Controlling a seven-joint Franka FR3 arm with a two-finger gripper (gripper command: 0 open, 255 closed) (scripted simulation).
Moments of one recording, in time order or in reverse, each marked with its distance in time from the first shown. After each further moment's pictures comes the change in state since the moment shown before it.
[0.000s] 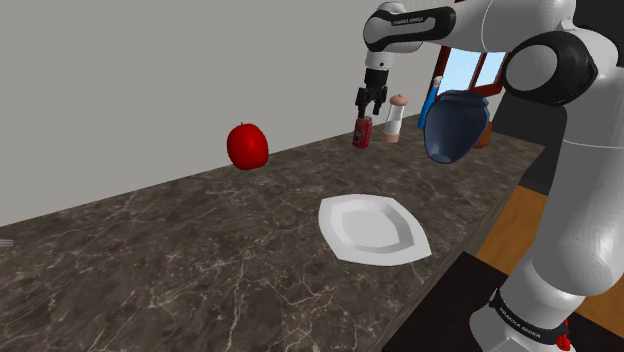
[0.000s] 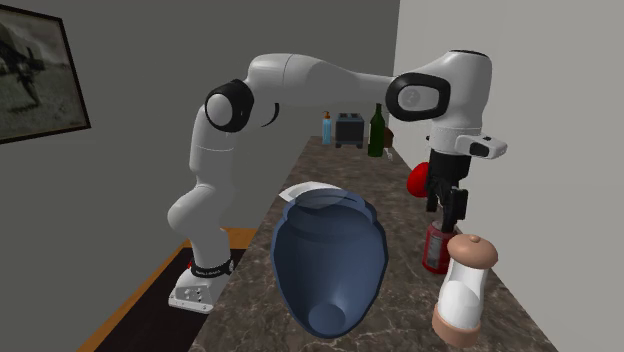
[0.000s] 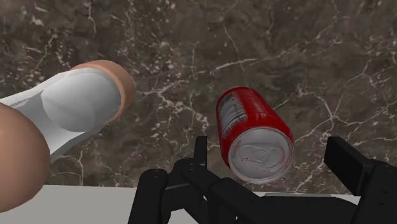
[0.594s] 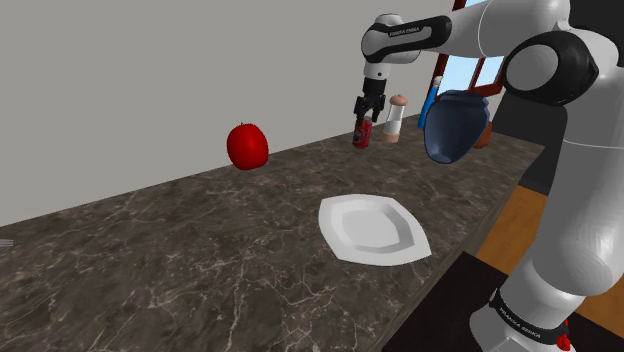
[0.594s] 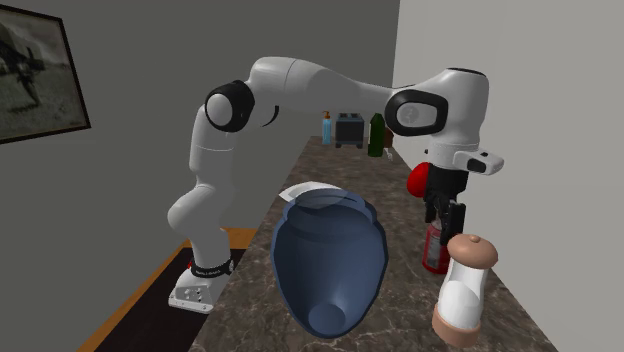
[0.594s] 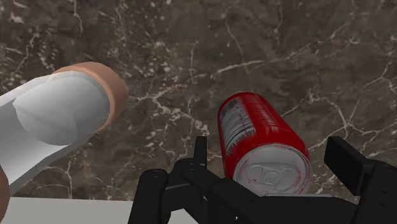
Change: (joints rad) arm 0.003 -0.002 0.001 -0.078 0.000 0.077 -0.002
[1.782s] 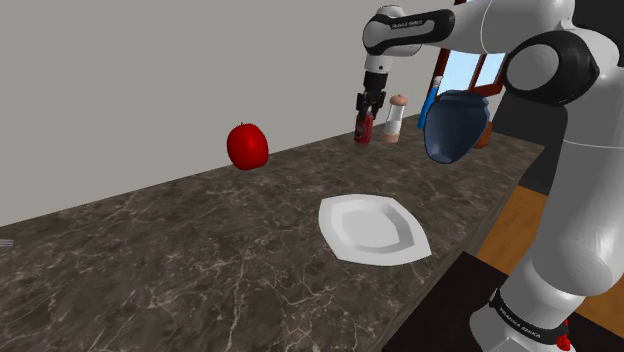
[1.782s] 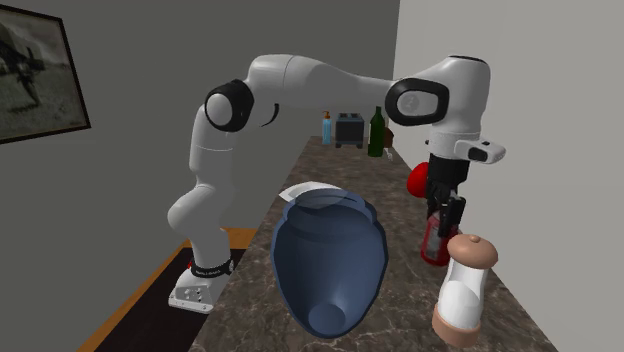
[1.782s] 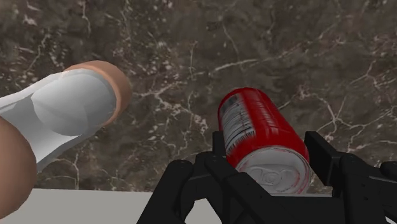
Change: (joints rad) arm 0.000 -0.002 0.000 0.049 -0.001 -0.051 0.004
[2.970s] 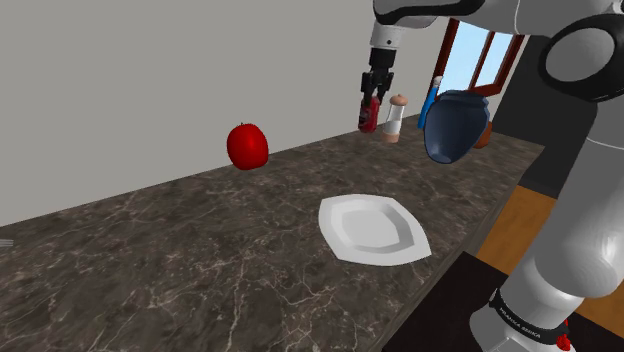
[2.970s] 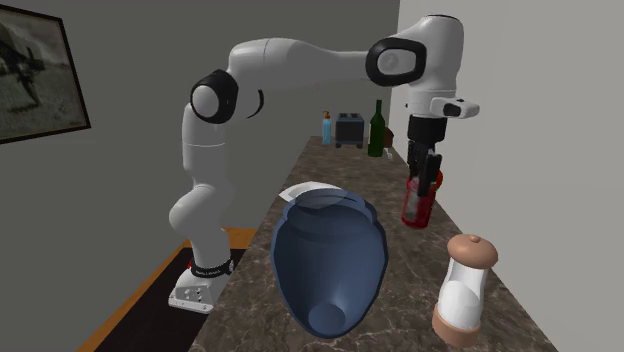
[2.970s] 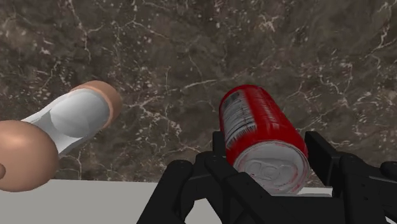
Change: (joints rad) arm 0.049 -0.142 0.021 -0.002 -0.030 -0.136 0.075
